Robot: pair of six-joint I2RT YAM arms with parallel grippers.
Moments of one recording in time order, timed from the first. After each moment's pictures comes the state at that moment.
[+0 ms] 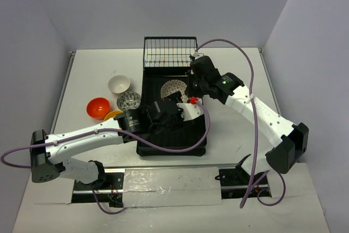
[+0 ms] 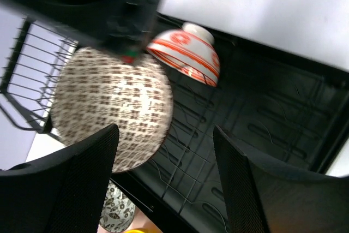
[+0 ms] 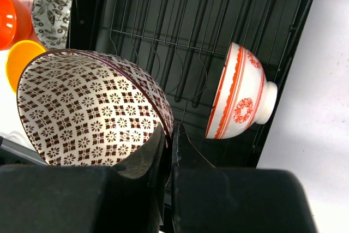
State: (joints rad) left arm -1.21 1.32 1.22 -0.41 -0.39 0.36; right arm 0.66 1.41 1.40 -0.77 0.11 0.49
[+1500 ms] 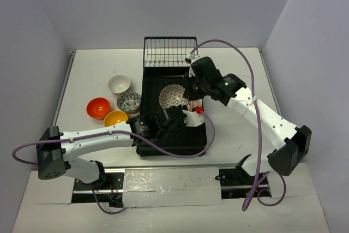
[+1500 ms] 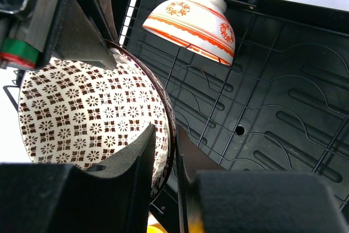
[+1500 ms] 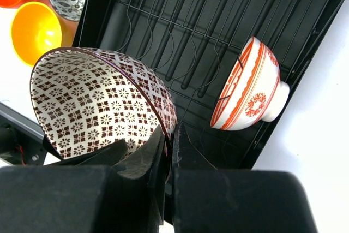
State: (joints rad) left arm -1.22 1.40 1.10 -0.28 -0.51 0.48; right arm 0.68 1.38 1.41 -0.80 0.01 0.37
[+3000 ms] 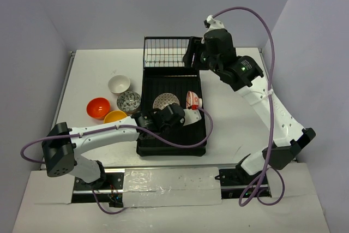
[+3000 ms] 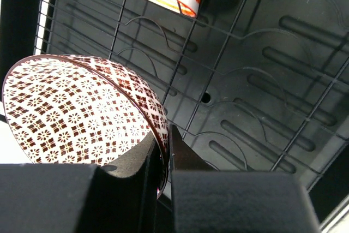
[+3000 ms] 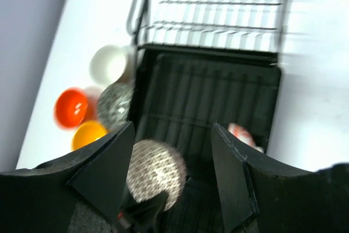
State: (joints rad) left arm -1.15 1.47 1.09 -0.43 -0.38 0.32; right arm 0.64 1.46 1.83 -0.82 0.21 0.46
